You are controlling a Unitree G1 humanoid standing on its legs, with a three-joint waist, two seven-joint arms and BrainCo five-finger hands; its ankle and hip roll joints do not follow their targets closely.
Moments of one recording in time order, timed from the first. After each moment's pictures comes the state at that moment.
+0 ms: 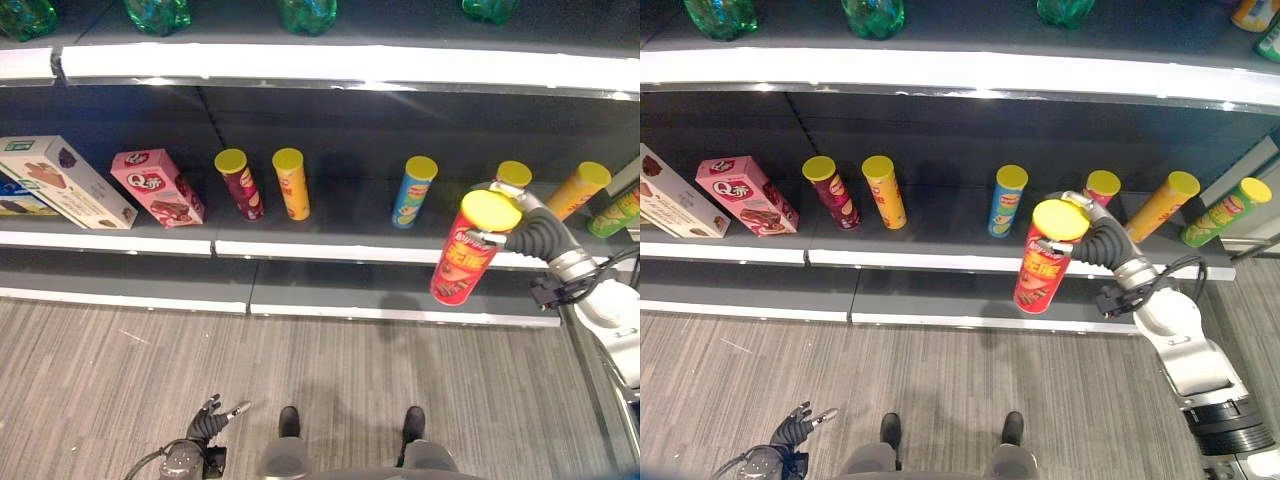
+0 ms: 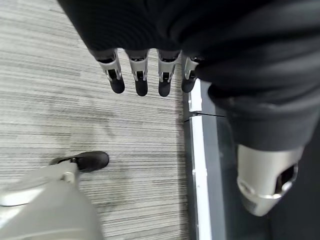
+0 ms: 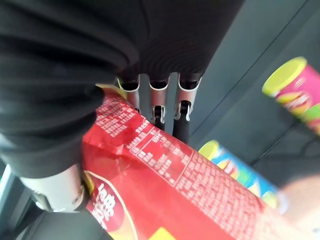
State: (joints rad) left arm 0.13 0.33 -0.01 0.95 -0.14 -0.11 -0.01; right arm -0.18 -0.83 0.12 -0.13 0.12 -0.16 0.08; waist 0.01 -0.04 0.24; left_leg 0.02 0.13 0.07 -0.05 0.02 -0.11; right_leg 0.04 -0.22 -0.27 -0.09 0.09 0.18
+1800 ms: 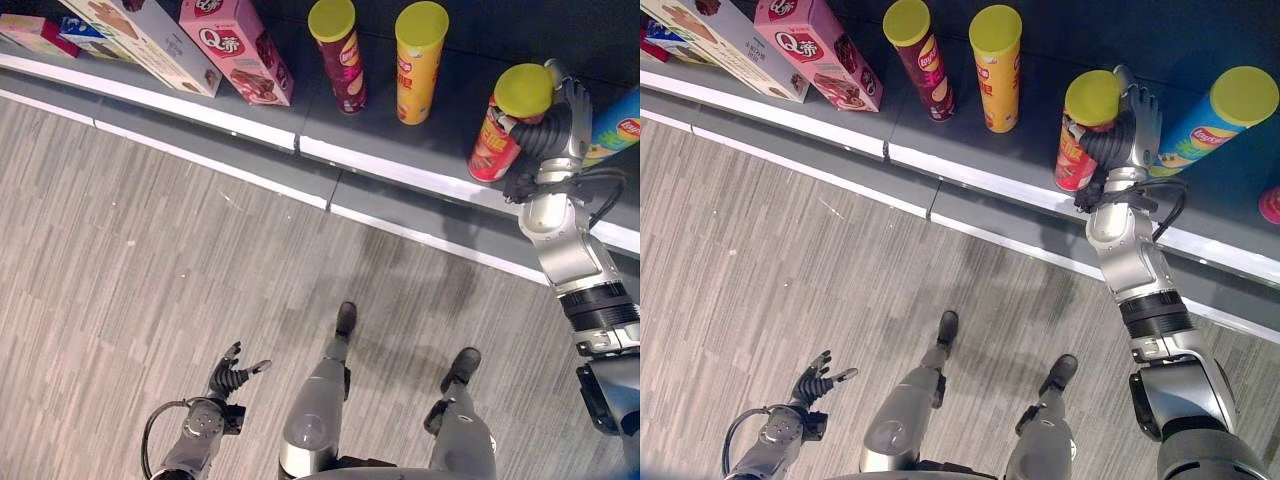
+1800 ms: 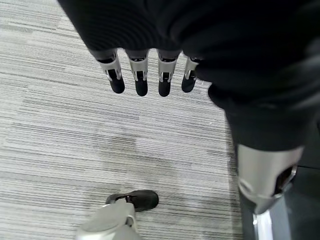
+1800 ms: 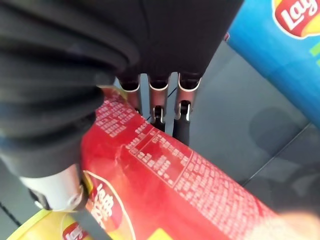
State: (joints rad) left arm 0.06 0.36 -0.20 0.75 -0.18 -0.16 0.11; right arm -0.74 -0.63 0.16 0.31 -0.35 -0.01 -0.56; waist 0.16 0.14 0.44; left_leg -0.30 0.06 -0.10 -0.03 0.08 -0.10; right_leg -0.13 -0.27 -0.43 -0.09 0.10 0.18
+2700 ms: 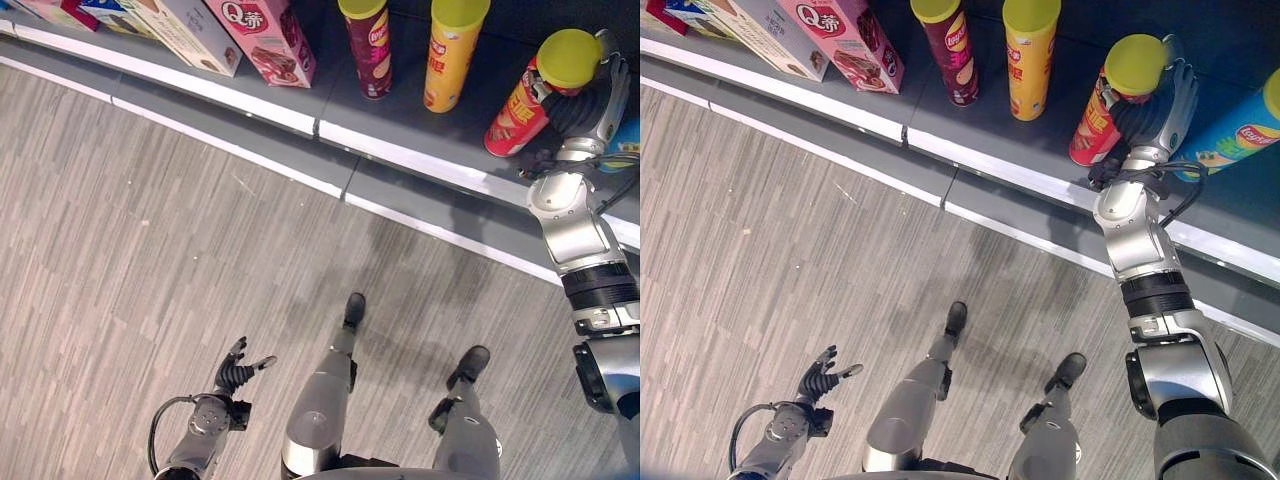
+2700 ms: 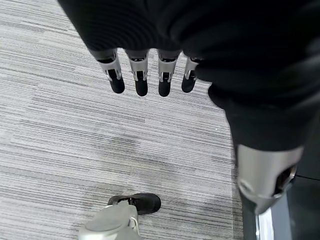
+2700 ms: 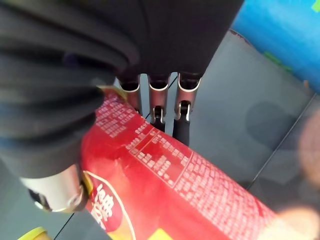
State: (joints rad) left arm 0.06 0.36 -0.21 0.71 -0.20 -0.16 0.13; right arm -0.83 -0.62 0.14 0.42 -0.27 -0.01 -0.68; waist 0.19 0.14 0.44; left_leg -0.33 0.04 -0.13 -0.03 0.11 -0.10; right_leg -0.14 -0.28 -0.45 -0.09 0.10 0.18
